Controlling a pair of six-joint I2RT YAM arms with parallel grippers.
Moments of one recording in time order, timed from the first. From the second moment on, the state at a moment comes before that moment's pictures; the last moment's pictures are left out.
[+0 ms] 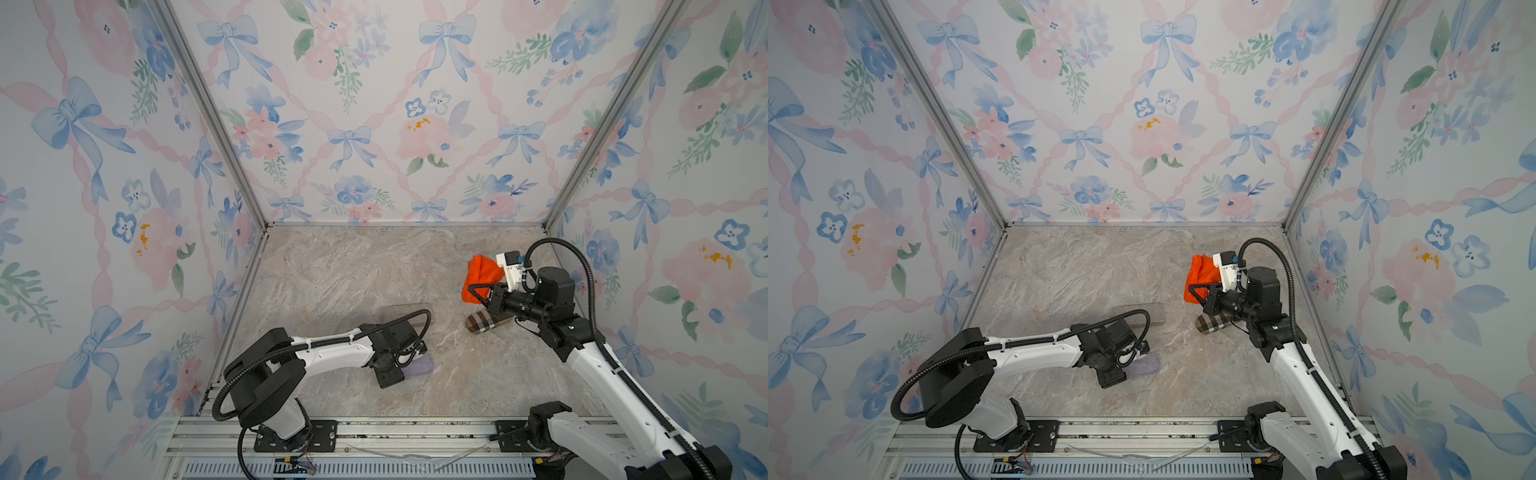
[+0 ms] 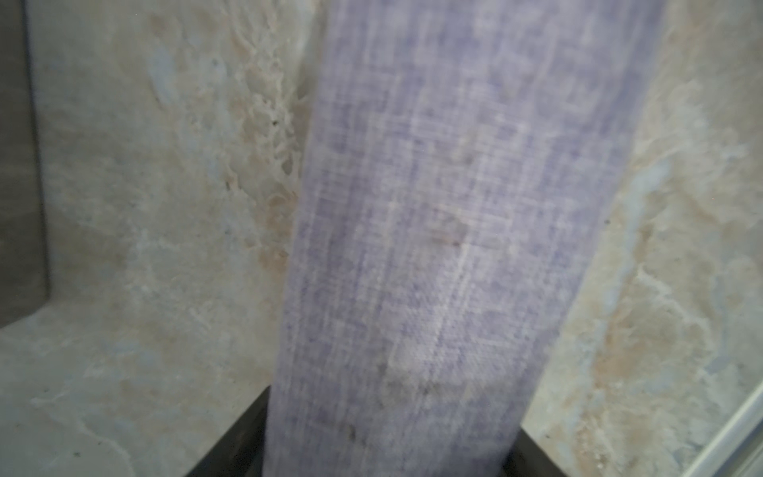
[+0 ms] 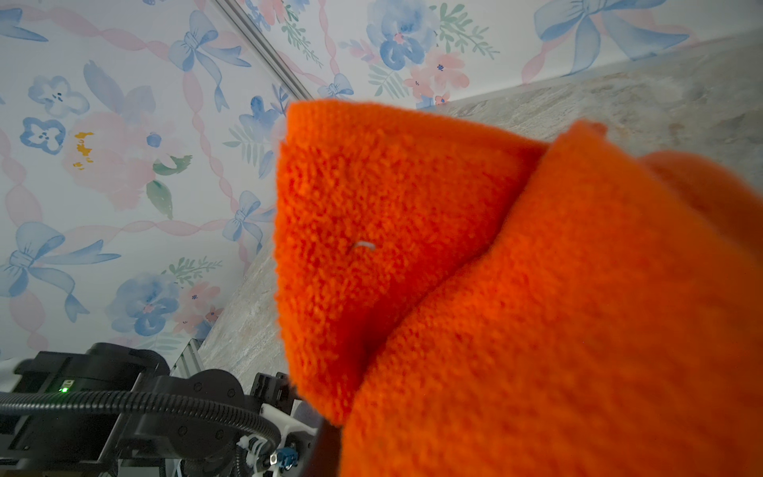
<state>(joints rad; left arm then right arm) -0.97 1.56 0.83 -0.63 -0.02 0.26 0.21 0.96 0.77 -0.22 -0.63 0.39</state>
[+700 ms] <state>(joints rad) -1.06 1.71 0.99 -0.57 0.02 0.27 0.20 0.82 0.77 -0.44 -0.58 0.37</state>
